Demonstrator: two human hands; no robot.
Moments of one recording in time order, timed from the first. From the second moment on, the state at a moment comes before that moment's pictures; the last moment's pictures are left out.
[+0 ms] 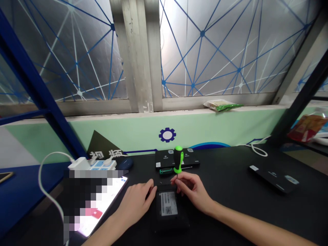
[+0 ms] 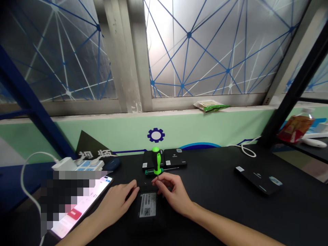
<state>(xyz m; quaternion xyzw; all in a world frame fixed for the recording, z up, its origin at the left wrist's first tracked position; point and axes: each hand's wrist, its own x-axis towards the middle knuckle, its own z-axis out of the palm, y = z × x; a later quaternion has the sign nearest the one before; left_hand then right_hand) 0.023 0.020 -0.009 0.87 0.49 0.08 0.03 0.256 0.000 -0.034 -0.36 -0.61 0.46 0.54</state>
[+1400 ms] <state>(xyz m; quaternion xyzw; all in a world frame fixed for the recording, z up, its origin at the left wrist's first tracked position) 0.025 0.019 -0.005 0.87 0.49 0.08 0.03 0.254 0.002 -0.039 -0.37 -0.56 0.48 0.57</state>
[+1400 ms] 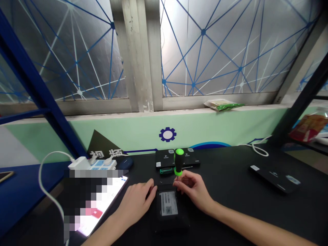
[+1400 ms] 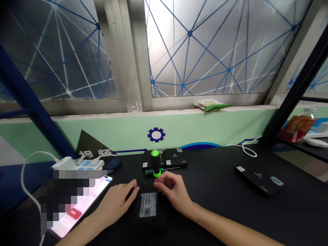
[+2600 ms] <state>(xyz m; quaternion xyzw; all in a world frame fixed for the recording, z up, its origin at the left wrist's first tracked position) 0.023 0.019 -0.007 0.87 0.49 0.08 0.03 0.264 -0.006 -0.023 -0.36 -0.66 0.40 0.52</state>
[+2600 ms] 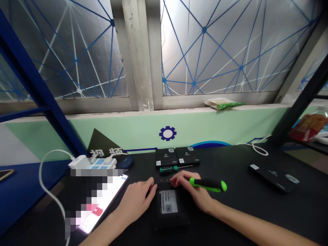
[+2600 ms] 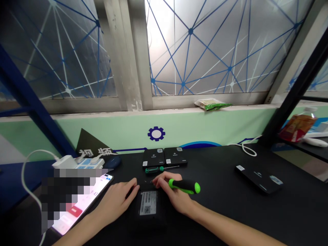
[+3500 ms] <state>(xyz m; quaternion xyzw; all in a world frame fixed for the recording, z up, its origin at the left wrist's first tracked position) 0.020 0.016 -0.007 0.89 0.41 0.13 0.11 0.263 0.000 -0.028 -0.31 -0.68 0.39 0.54</state>
